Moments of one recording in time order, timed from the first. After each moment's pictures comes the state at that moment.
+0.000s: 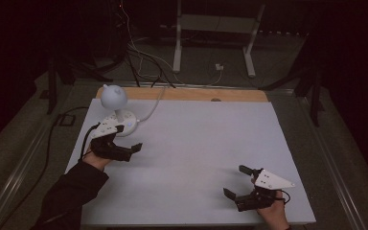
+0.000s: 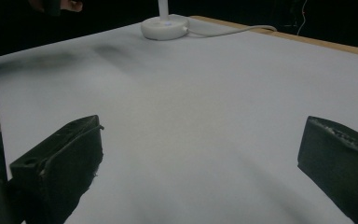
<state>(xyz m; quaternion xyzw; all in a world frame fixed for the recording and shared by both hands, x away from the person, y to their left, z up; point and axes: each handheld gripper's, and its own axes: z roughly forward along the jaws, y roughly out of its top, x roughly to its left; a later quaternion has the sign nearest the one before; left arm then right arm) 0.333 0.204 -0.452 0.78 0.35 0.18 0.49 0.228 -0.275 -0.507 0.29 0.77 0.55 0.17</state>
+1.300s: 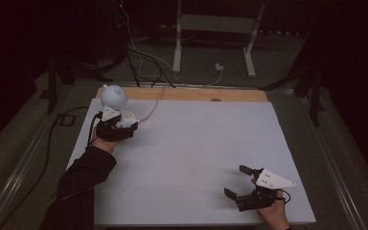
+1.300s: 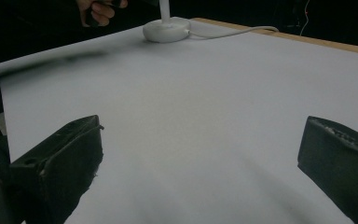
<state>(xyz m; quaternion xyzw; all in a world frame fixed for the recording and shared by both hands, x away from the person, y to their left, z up) 0.394 0.206 -0.479 0.74 0.46 0.25 0.42 0.229 -0.277 -0.507 0.29 0.76 0.55 0.16</state>
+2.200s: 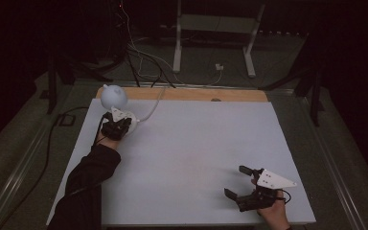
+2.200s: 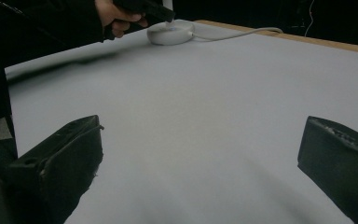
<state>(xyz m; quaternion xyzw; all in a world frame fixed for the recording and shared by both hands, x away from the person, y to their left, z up) 0.414 0.197 -0.506 0.76 0.45 0.31 0.35 0.229 -0.278 -0.506 0.29 0.76 0.56 0.15</state>
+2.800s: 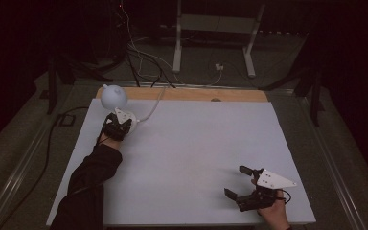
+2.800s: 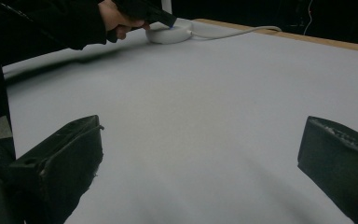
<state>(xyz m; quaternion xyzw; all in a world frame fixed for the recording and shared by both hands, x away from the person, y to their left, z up) 0.420 0.192 -0.518 0.77 0.44 0.33 0.32 0.229 -0.278 -0.507 0.29 0.76 0.56 0.15</state>
